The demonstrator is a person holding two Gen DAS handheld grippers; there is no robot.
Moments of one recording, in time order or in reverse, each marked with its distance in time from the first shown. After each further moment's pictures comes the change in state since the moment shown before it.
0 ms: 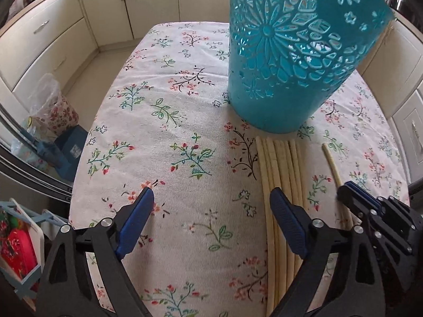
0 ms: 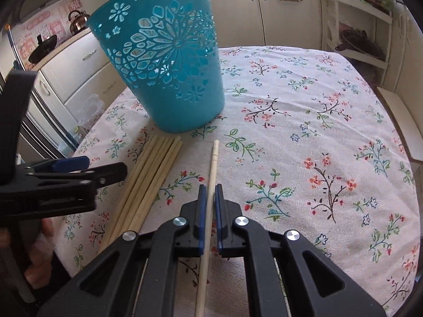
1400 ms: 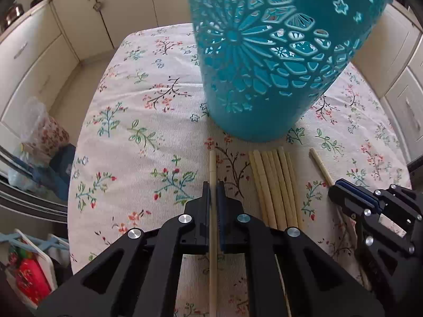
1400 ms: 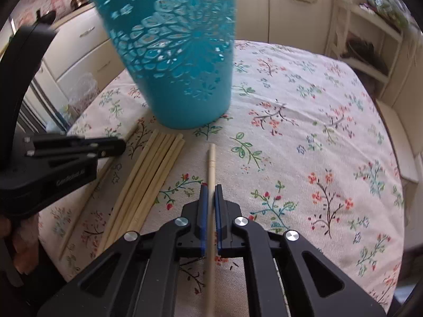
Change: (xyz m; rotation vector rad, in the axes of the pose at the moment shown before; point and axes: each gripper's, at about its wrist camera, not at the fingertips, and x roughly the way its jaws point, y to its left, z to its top) left arm 0.007 -0.006 0.021 0.108 0.017 -0.056; right arm 0.008 0.010 0.011 -0.072 0.075 -0.088
